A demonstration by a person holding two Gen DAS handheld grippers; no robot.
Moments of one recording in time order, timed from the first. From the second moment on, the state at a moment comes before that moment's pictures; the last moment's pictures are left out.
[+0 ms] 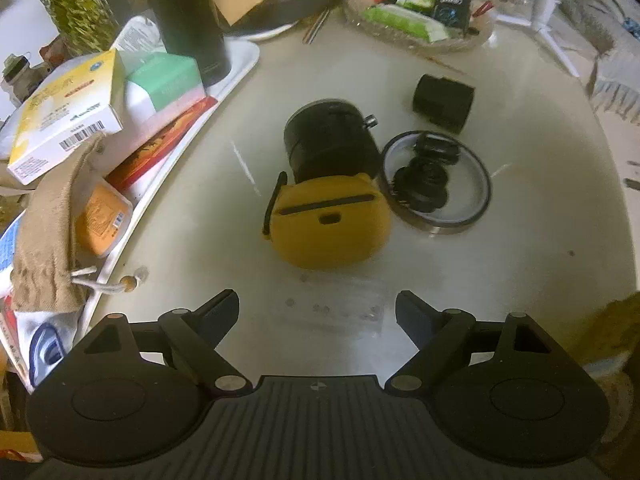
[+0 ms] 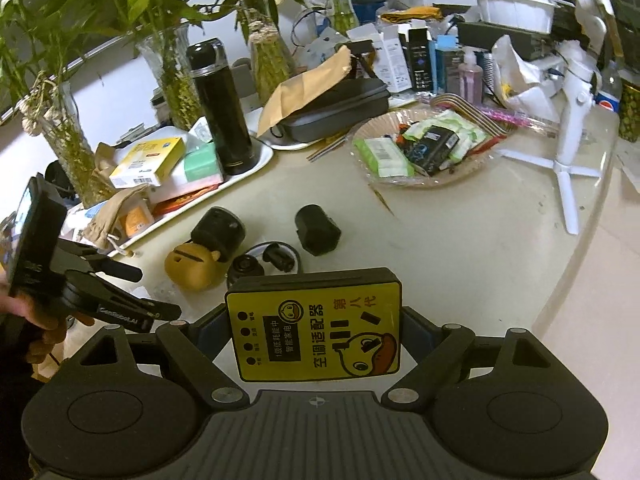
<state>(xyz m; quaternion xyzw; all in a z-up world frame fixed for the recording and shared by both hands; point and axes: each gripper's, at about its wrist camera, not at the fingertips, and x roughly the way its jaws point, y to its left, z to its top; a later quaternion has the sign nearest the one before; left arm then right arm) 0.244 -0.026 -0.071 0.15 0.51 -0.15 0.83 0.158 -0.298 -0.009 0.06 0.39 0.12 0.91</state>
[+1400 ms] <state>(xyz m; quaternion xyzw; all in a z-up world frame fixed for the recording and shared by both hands) 0.137 -0.011 0.041 0.09 0.44 -0.16 0.88 0.119 -0.258 0.041 0.04 0.44 0.18 0.88</state>
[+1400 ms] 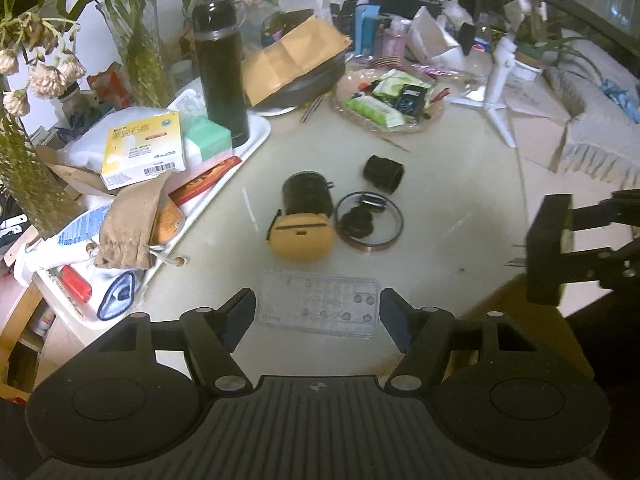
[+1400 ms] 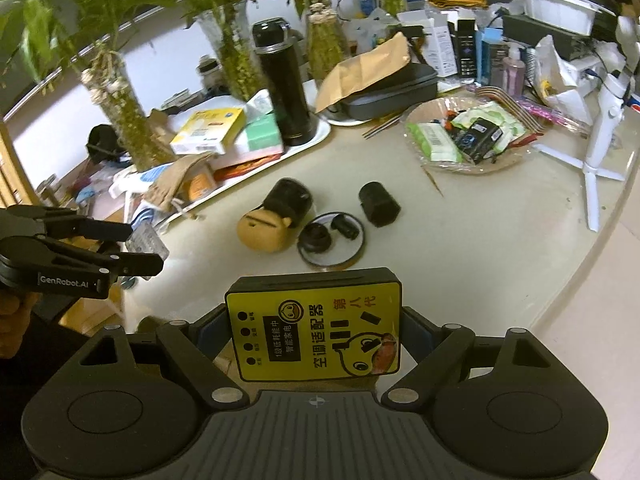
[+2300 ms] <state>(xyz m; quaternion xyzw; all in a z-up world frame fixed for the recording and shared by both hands) 0.069 -0.030 0.001 0.06 0.49 -0.17 0.85 0.067 -0.224 0.013 -0.02 0.48 0.22 0.85</state>
